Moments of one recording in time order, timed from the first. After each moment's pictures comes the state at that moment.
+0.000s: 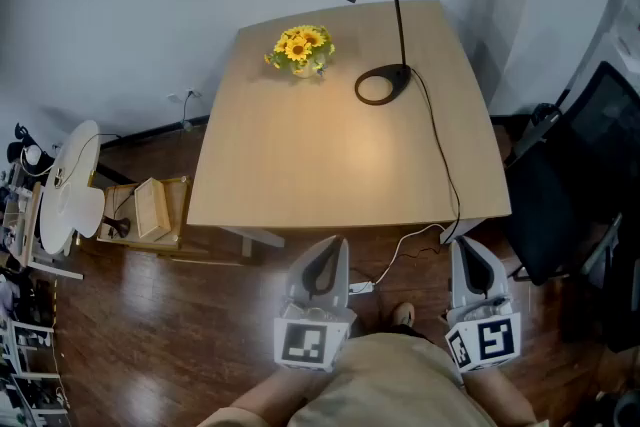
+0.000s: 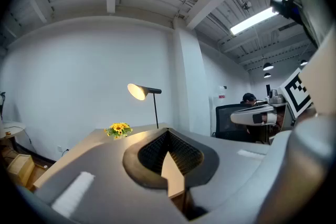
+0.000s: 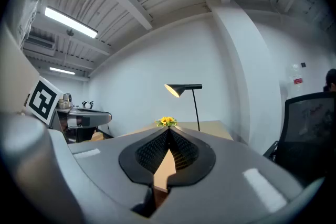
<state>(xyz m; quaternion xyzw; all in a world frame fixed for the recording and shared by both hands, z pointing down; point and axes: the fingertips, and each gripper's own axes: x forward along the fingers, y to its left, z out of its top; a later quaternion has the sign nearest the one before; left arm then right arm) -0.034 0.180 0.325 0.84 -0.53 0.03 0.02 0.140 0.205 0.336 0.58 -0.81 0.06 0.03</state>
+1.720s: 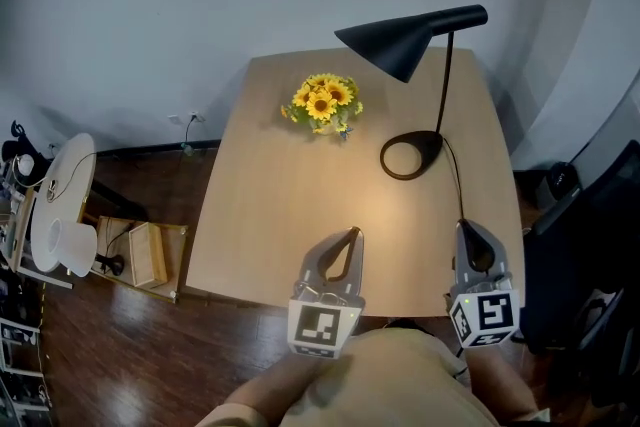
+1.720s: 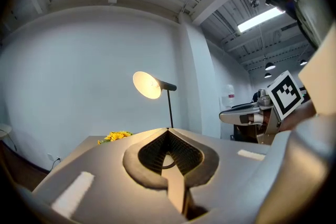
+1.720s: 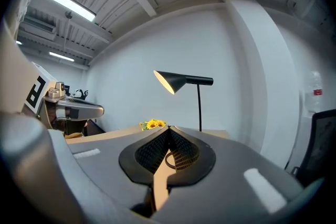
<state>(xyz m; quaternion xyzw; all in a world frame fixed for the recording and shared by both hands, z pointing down) -0.072 -0.048 0.341 0.85 -0.52 0.06 0.00 0.097 -0.054 0.349 0.57 -0.82 0.03 0.07</state>
